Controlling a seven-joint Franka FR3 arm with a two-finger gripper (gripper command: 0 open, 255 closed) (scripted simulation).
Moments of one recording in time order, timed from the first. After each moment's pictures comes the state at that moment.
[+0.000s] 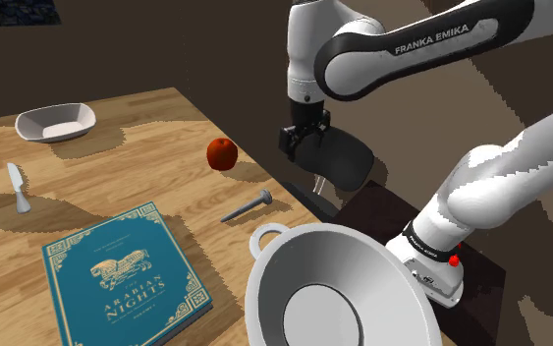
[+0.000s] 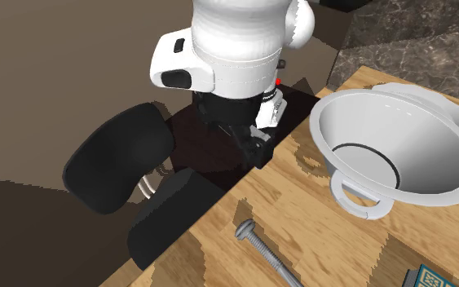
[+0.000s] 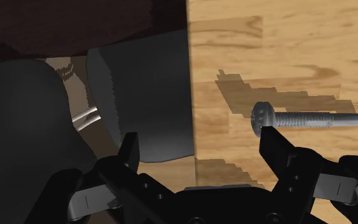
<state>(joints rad) 0.03 -0.35 0.38 -2.43 0.04 1.95 0.52</state>
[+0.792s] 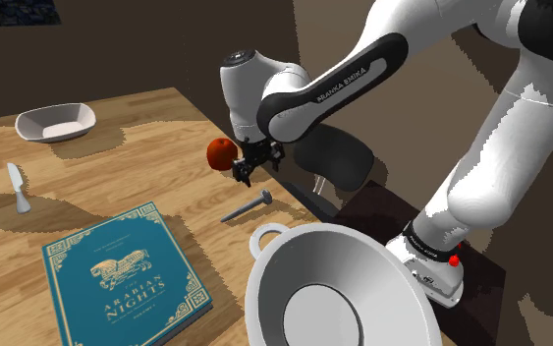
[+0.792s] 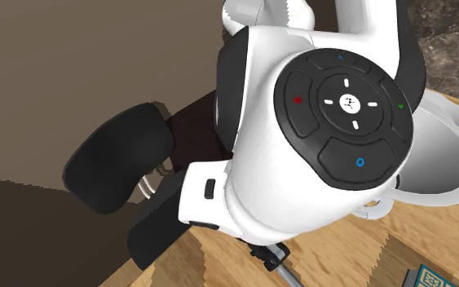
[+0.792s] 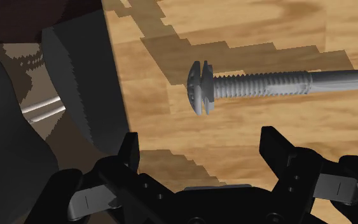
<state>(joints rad) 0.04 0.14 0.50 -2.19 -0.23 2.10 0.92</state>
